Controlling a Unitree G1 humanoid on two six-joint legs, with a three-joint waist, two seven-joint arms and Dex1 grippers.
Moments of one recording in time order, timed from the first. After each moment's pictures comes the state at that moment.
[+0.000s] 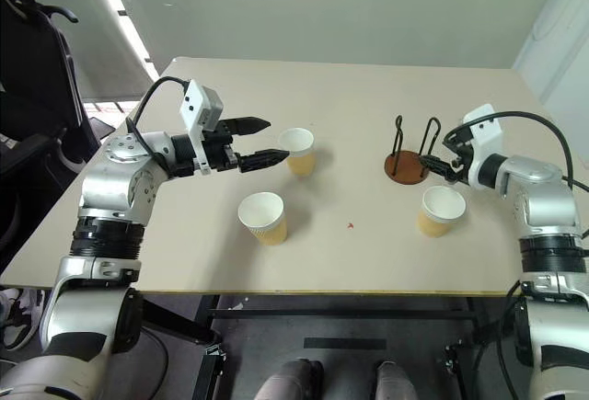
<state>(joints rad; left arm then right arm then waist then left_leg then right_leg) -0.90 0.60 0.02 0.38 -0.32 0.39 -1.07 -0.83 -0.67 -0.05 0.41 0.23 0.50 0.80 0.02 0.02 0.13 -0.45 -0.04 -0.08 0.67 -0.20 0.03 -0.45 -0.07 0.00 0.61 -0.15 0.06</state>
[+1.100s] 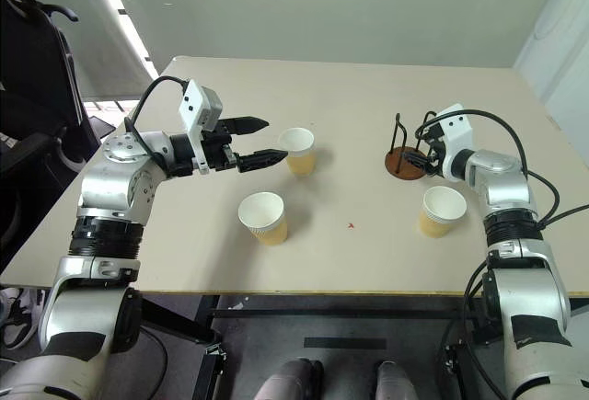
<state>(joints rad) -0.91 0.61 0.02 0.39 -0.30 0.38 -1.07 -1.00 -0.55 -0.01 0.78 0.09 0.31 0.74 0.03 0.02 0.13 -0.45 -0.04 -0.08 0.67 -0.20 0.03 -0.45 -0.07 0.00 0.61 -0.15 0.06</state>
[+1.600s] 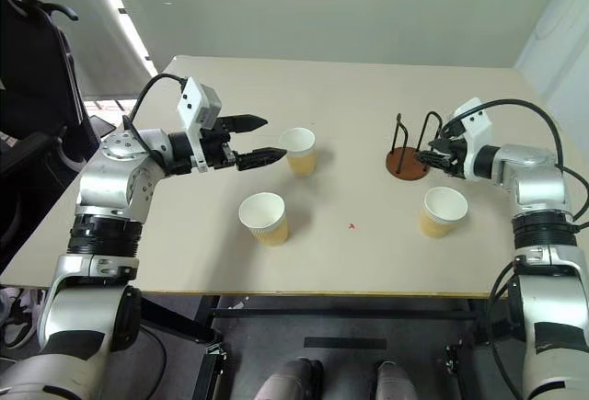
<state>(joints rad) -0.91 0.61 0.02 0.40 -0.29 0.38 -1.07 -0.96 -0.69 0.01 0.66 0.12 0.41 0.96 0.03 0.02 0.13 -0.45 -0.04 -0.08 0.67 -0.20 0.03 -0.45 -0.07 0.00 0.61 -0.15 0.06</state>
